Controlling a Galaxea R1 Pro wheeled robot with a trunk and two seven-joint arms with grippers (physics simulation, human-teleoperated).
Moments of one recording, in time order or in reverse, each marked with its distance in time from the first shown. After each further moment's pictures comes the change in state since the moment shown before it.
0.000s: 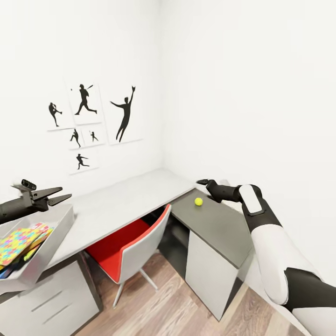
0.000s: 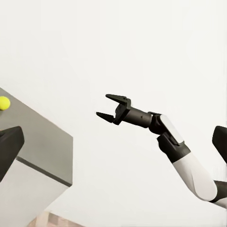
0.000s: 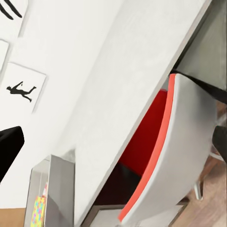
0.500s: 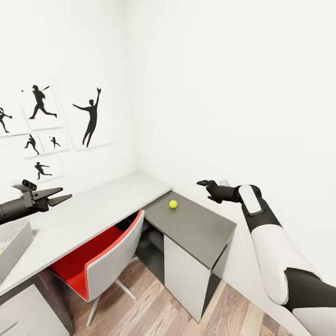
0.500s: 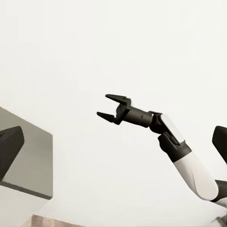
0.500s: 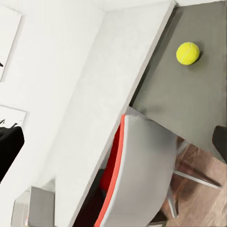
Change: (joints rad) left arm 0.000 -0.002 -0.001 0.000 -0.006 -0.001 0.000; right arm 0.000 0.000 0.004 0.005 0.015 -0.003 -0.006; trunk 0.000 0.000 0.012
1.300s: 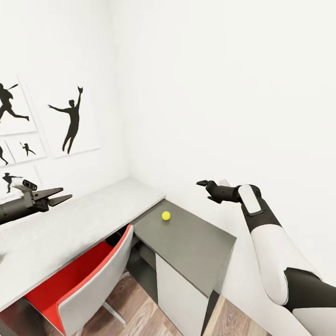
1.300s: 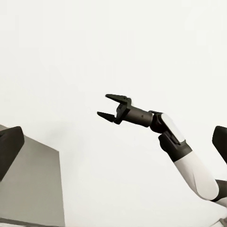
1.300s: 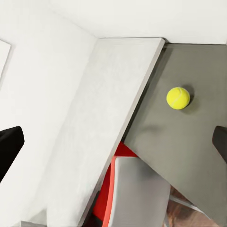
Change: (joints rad) left arm 0.000 0.000 -0.001 0.000 -0.002 0.000 0.000; right arm 0.000 0.000 0.007 -0.001 0.001 0.000 -0.003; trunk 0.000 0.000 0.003
